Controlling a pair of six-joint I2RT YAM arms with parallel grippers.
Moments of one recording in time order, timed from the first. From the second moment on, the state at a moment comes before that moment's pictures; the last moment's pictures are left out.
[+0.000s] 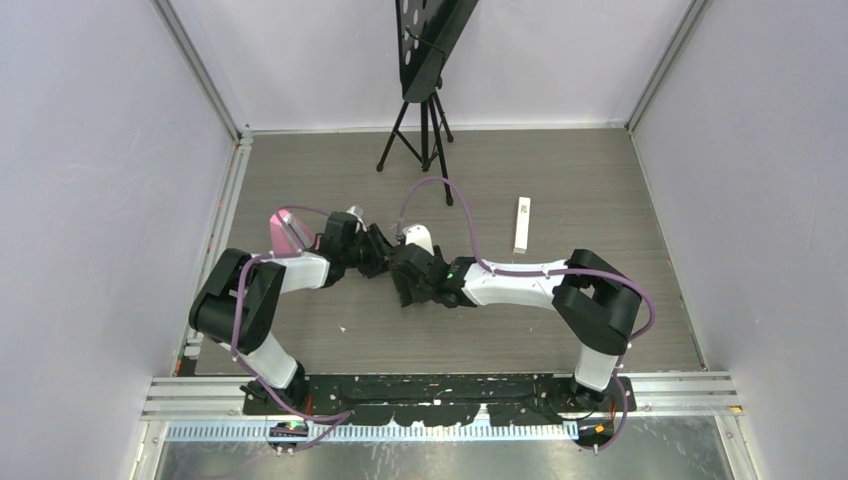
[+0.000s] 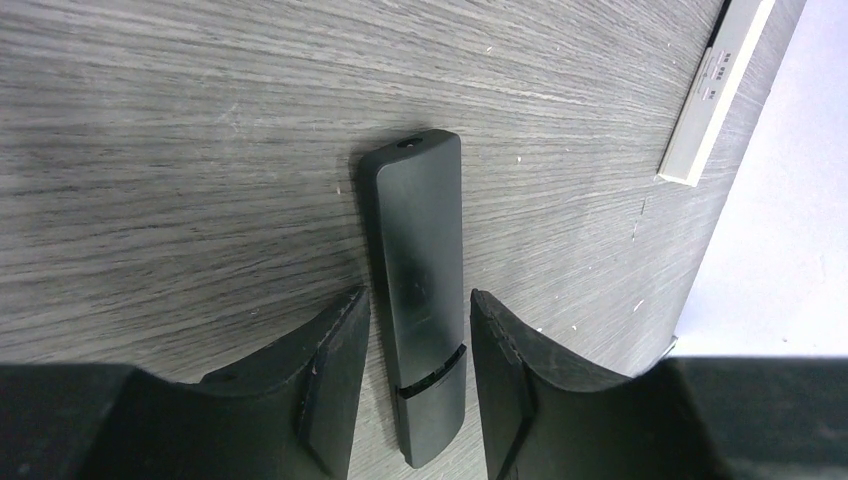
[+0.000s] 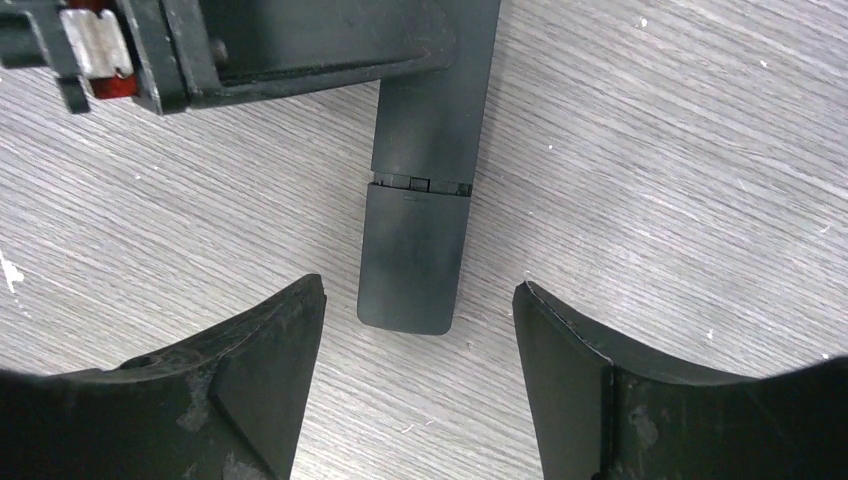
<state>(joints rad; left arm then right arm) -0.37 1.63 0.65 0.23 0.33 -0.89 1.06 1.79 1.09 -0.22 0.34 0.53</state>
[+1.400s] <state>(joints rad) -0.34 1.83 1.05 -0.05 0.38 -0.51 0.97 1.60 0.80 -0.11 0.15 1.30</state>
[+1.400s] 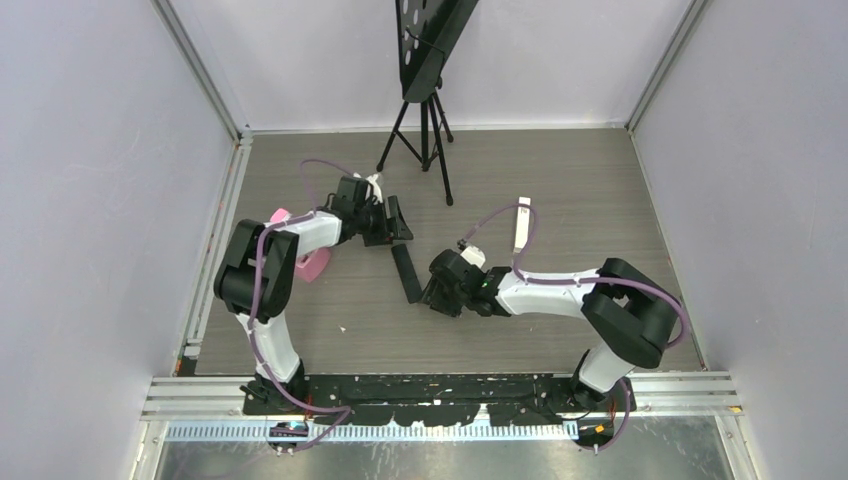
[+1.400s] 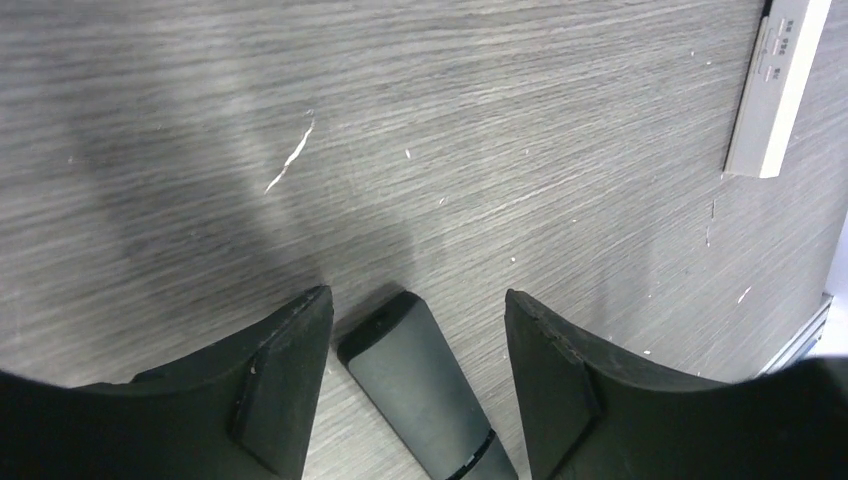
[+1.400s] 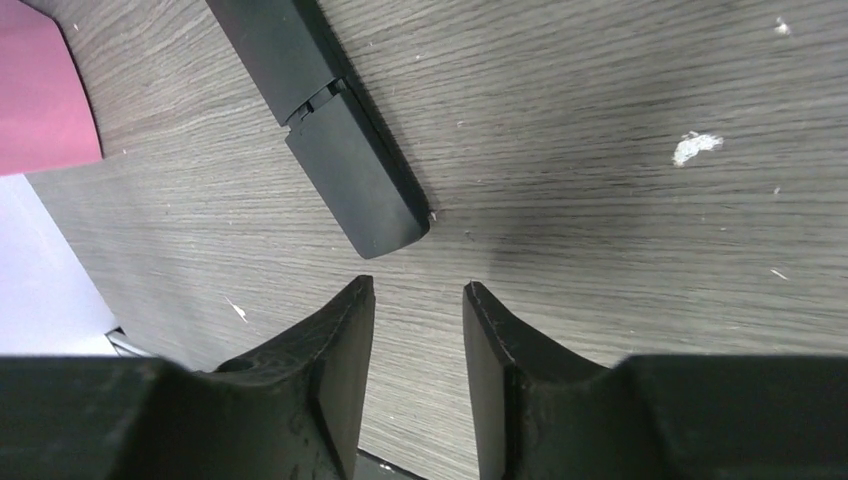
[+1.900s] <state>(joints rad) -0.34 1.86 1.05 -0.03 0.45 -0.42 0.95 1.67 0.80 -0.02 0.14 1.38</state>
